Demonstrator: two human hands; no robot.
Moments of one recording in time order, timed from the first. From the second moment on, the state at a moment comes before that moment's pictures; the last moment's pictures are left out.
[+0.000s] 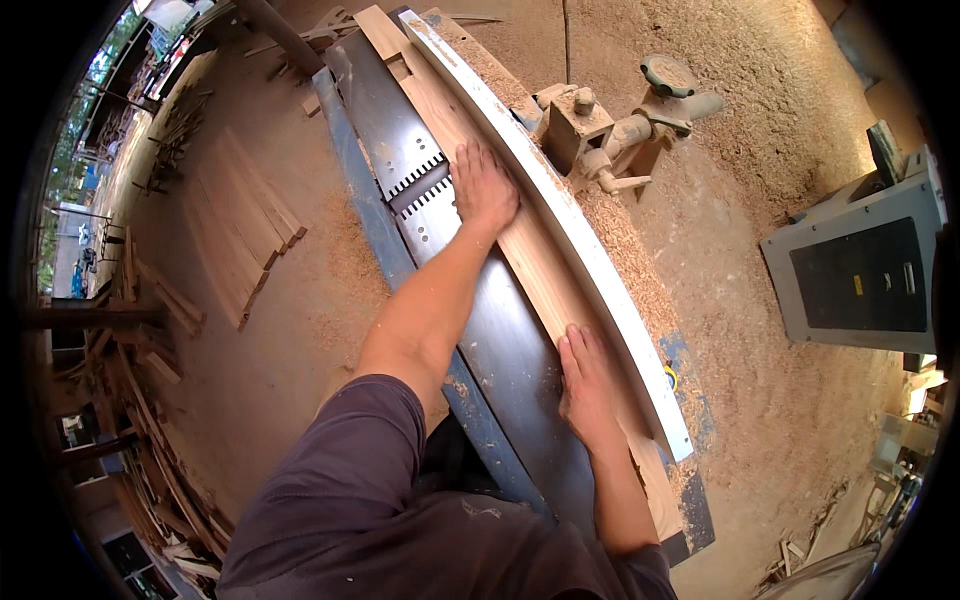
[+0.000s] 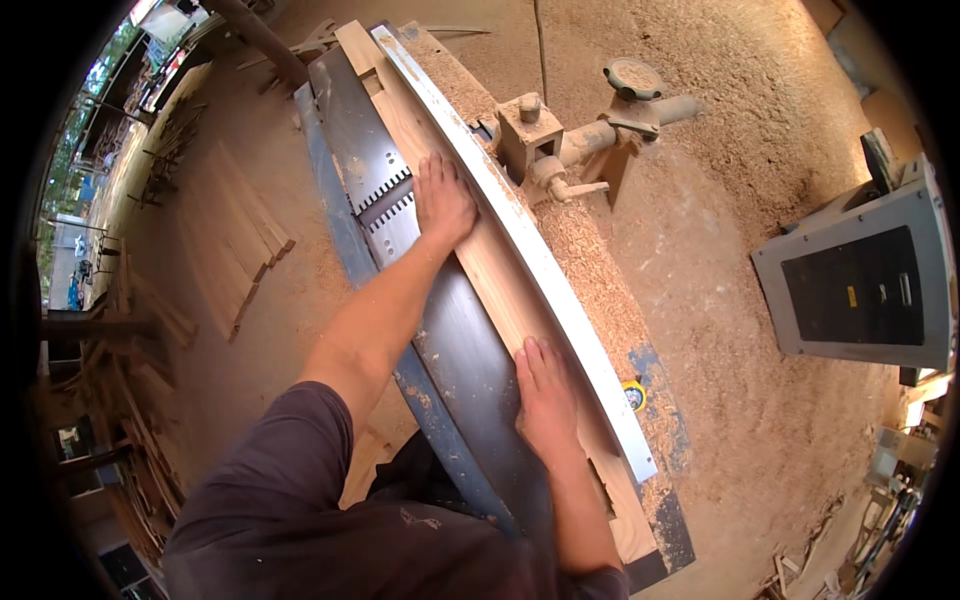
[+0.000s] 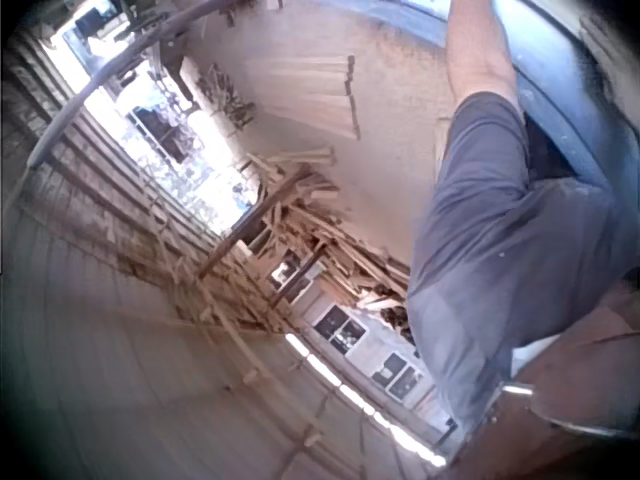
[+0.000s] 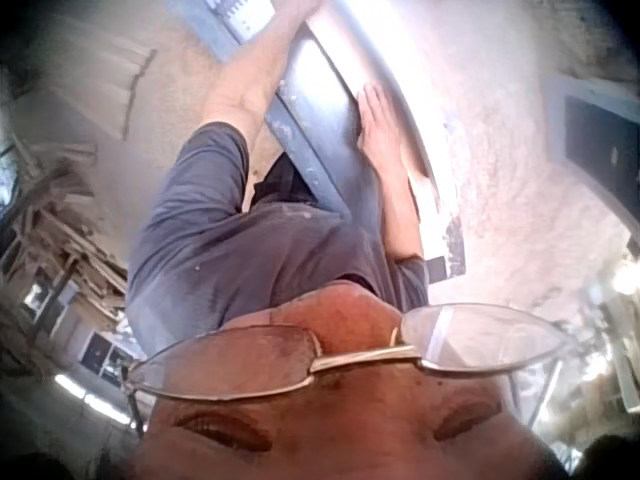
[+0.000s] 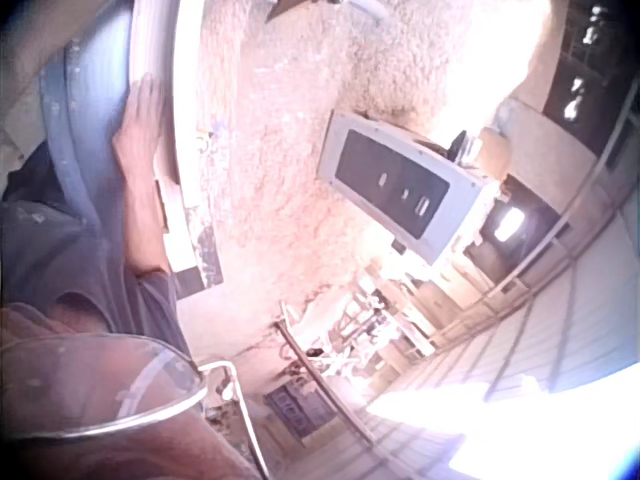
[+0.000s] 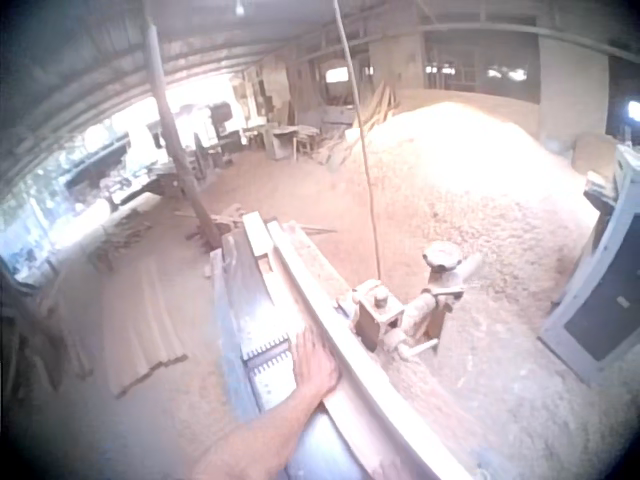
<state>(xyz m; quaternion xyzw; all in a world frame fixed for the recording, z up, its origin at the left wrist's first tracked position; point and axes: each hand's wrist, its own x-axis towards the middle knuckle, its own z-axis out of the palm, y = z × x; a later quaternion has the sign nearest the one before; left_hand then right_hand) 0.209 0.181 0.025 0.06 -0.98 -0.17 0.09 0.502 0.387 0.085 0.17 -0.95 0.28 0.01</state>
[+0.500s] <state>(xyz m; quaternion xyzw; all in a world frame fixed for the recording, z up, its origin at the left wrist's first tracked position) 0.247 0.198 0.013 0.03 -0.98 -0.17 0.12 0.805 0.579 0.100 0.09 -0.97 0.23 -0.08</state>
